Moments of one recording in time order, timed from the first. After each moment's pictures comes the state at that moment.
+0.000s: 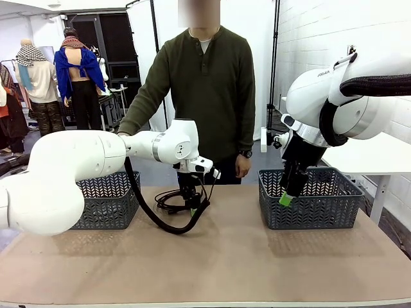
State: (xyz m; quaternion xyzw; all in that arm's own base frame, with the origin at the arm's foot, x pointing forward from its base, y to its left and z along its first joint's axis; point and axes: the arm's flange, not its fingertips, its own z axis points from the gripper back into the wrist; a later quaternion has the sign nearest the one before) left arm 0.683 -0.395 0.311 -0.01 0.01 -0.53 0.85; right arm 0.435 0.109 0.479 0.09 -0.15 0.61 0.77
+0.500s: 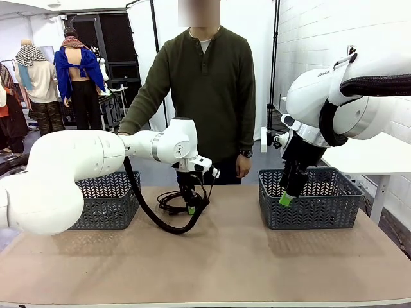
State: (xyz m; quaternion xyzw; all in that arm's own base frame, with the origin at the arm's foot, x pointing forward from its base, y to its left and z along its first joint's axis) left arm 0.686 -0.392 0.313 -0.01 0.00 -0.53 0.85; right arm 0.435 0.109 0.479 0.09 -0.15 0.61 0.77
